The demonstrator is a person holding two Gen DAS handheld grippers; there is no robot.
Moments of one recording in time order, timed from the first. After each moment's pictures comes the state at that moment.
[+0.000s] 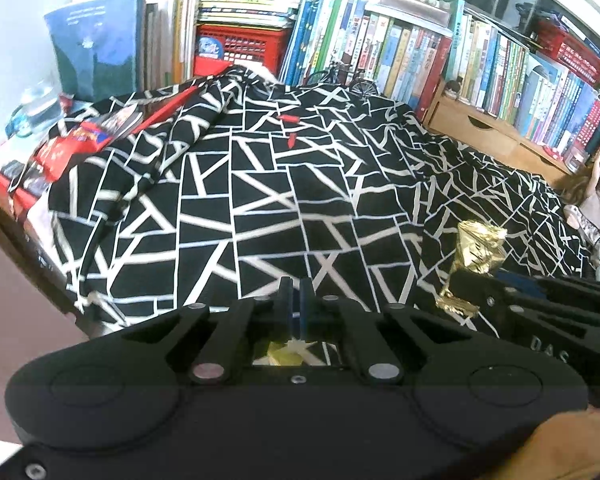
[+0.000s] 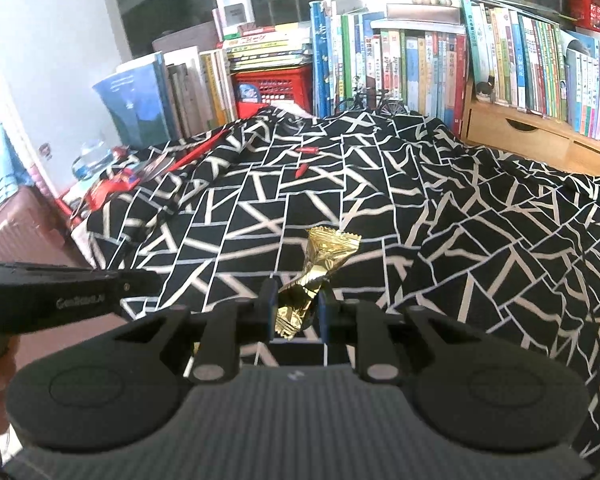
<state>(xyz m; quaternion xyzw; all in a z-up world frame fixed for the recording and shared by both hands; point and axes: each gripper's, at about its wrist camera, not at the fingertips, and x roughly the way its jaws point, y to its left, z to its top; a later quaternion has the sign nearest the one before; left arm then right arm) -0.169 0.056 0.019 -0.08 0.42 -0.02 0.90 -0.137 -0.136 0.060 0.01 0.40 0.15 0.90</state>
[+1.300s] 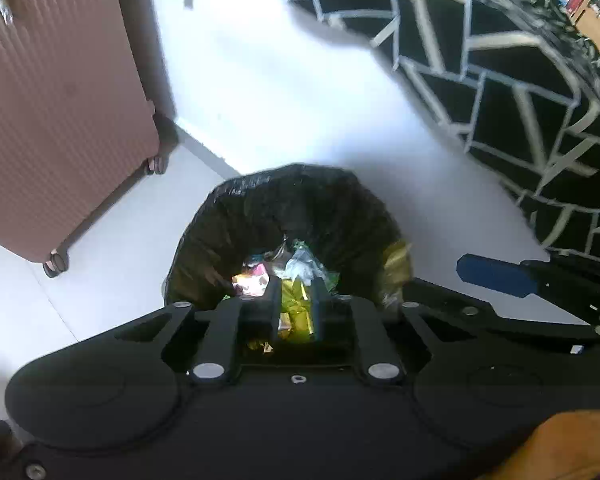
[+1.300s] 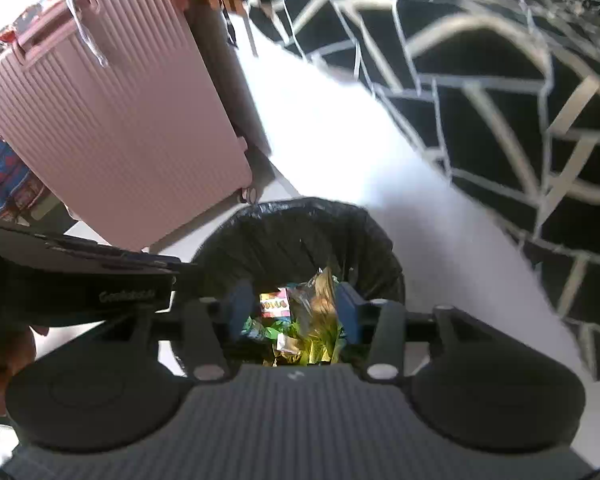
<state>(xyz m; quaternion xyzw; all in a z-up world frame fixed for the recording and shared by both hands) -0.346 0.156 -0.234 -0.15 0.54 0.11 0.82 -0.274 -0.015 -0.162 -0.07 0.52 0.34 0.79</state>
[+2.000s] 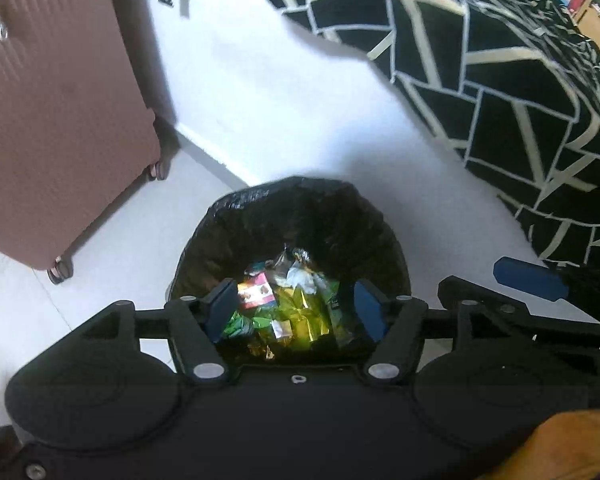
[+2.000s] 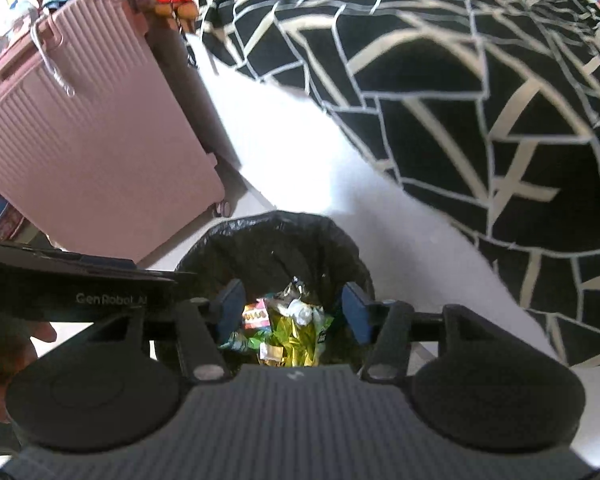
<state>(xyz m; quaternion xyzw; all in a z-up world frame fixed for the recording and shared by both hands) -0.328 0.155 -0.208 -0.14 0.55 0.11 0.82 -0.258 -0.032 -0.135 -0.05 0.52 0.28 0.81</state>
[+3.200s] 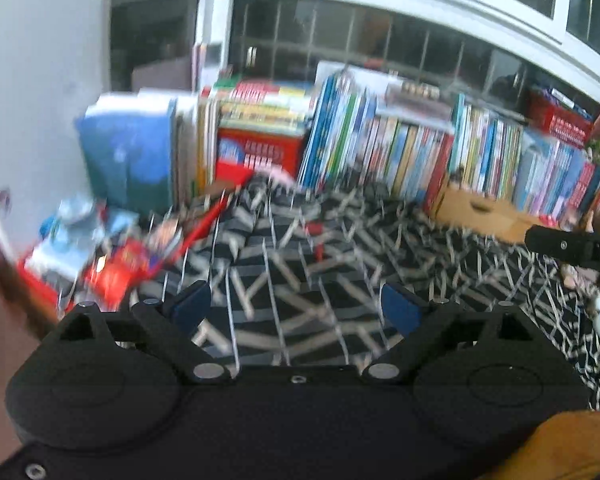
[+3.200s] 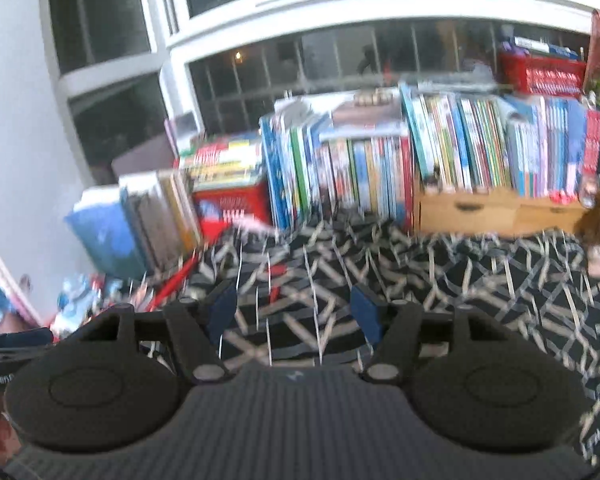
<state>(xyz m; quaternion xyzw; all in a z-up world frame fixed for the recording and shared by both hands) -0.132 0.122 0.127 -0.05 0.32 -0.02 0.95 -0.088 -0.142 0.172 0.08 0.30 0.06 0.95</state>
